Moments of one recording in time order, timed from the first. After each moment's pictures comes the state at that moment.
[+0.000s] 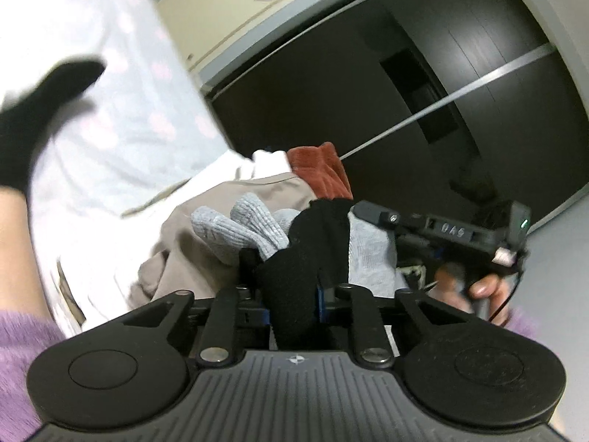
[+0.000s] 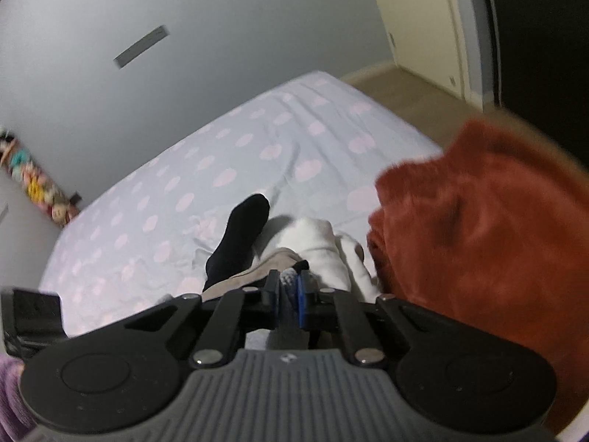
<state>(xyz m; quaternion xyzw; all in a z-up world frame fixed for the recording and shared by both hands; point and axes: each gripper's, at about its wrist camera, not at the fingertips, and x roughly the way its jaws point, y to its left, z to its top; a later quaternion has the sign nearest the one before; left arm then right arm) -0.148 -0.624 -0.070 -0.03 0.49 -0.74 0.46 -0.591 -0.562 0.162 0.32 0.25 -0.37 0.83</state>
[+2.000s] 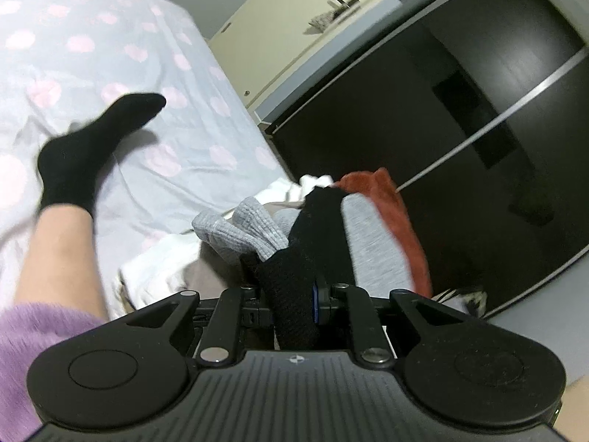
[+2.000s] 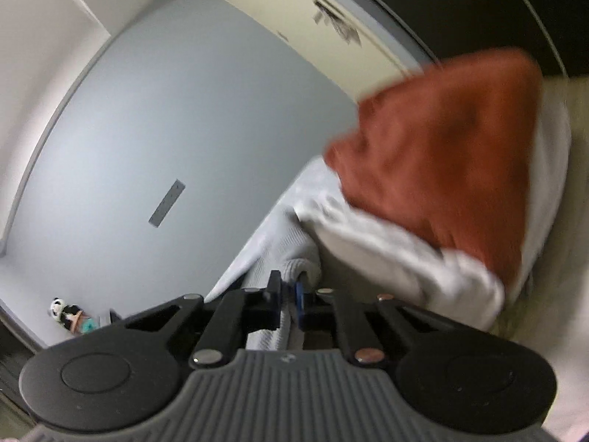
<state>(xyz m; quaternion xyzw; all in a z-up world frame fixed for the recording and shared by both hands) -0.151 -0.600 -0.056 -0.05 0.51 -0.66 0.55 -0.722 -0.366 0.096 0.44 -0.05 -0.41 0.80</state>
